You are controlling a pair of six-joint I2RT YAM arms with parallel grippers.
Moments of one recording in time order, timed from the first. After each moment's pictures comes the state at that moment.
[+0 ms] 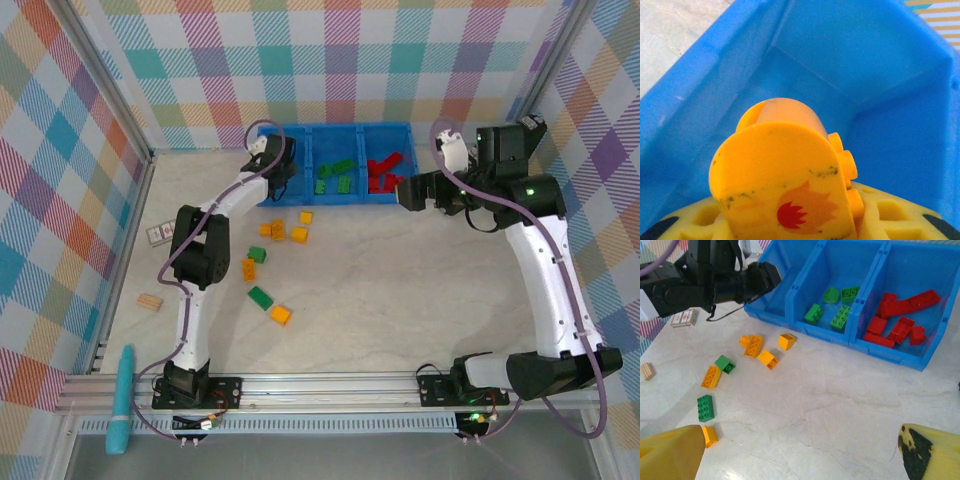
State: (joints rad) left arm -0.36 2.26 1.88 -0.34 -0.30 -0.86; right arm 0.19 1.31 1.68 -1.10 -0.40 -0.03
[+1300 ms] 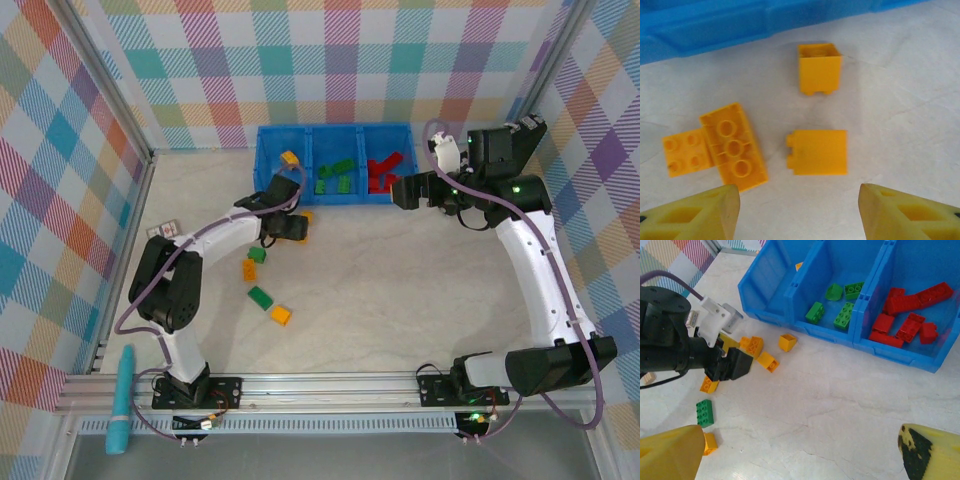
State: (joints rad) left arm -0.52 1.81 1.32 -0.52 -0.12 -0.24; right arm 0.19 1.33 1.60 -0.99 -0.43 -0.01
